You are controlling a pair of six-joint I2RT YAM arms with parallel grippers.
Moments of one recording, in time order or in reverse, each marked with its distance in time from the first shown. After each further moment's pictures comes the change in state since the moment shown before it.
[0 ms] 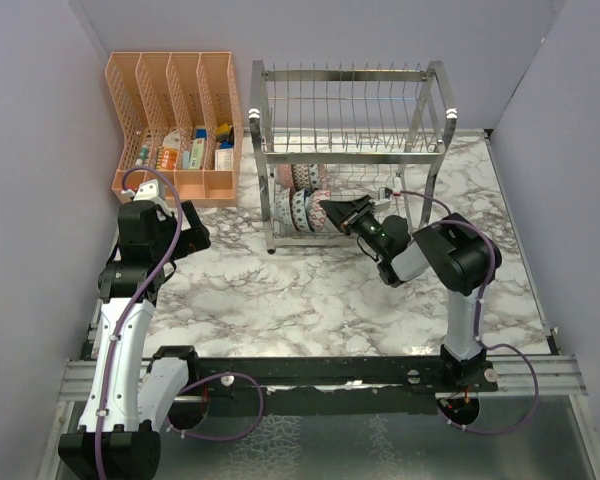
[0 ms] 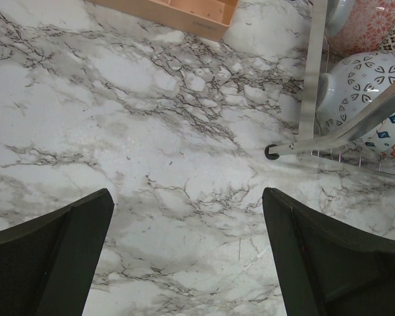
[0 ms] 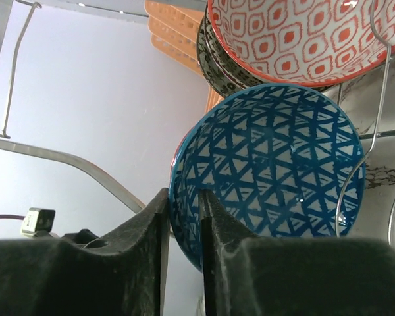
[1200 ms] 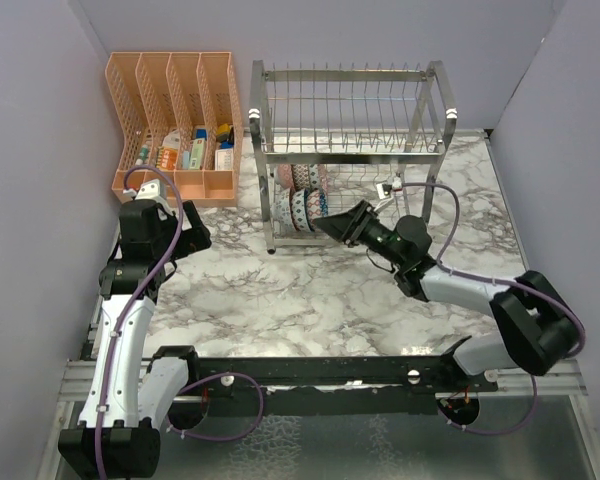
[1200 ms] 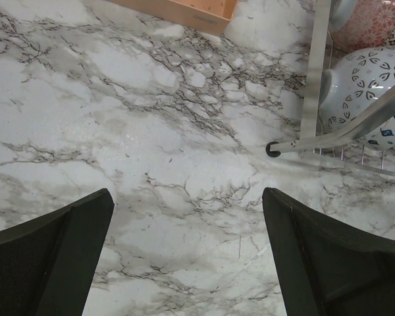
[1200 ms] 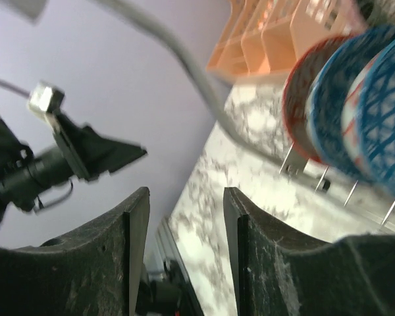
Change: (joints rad) left arm 0.000 0.014 0.000 -0.002 0.011 -0.005; right arm 0.081 -0.567 -0.114 -0.477 -0.116 -0.332
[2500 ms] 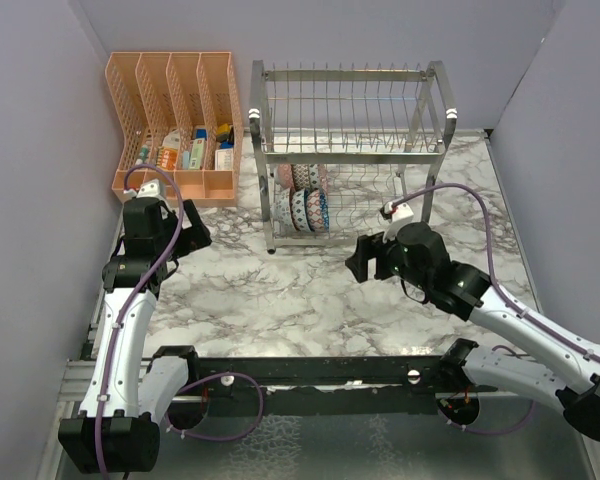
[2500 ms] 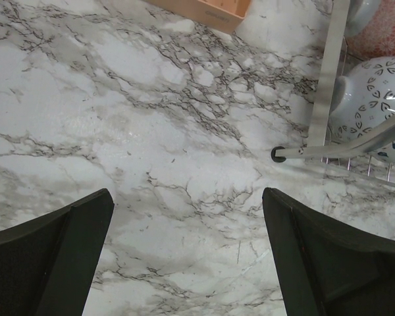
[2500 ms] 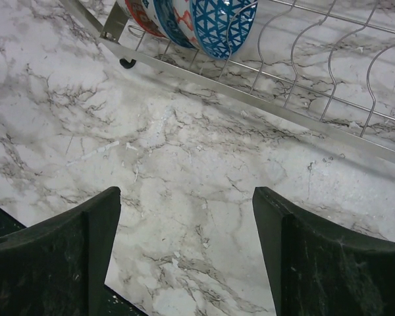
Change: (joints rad) left arm 0.000 0.040 -0.011 0.016 -0.015 -0.035; right arm 0.218 -0.519 0.201 -1.352 0.465 -0.707
